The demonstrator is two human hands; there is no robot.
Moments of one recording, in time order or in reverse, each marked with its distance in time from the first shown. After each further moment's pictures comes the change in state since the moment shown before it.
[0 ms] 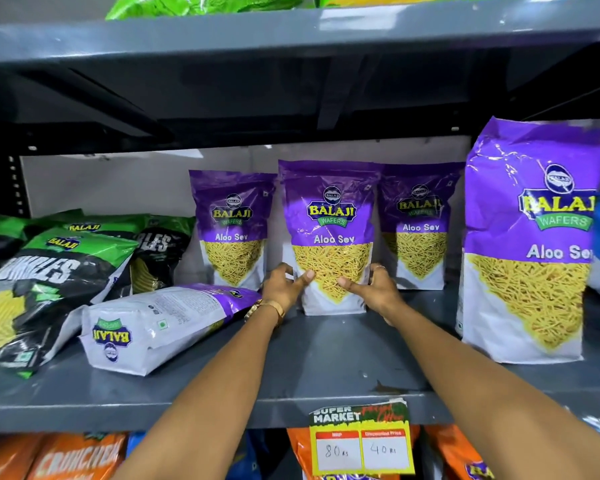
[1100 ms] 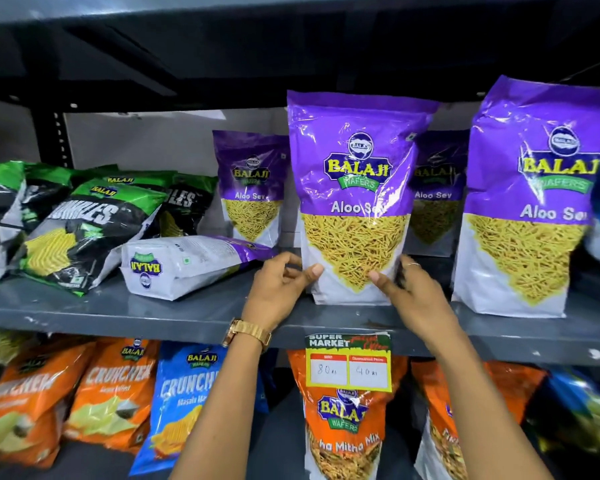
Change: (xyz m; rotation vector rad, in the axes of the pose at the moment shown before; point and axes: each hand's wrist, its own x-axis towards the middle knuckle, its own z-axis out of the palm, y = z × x) left_hand -0.143 0.026 -0.031 -0.001 0.020 0.095; right_hand -0.137 -0.010 -0.051 -0.205 -0.049 -0.183
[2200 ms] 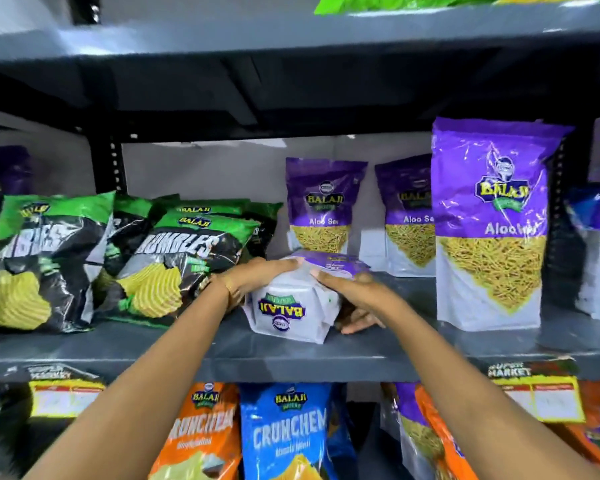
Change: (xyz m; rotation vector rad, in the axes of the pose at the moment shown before) left_hand 0.109 -0.080 -0.228 0.214 -0.328 -0.332; right_hand 0.046 -0.153 0.214 0.252 -0.321 0.400
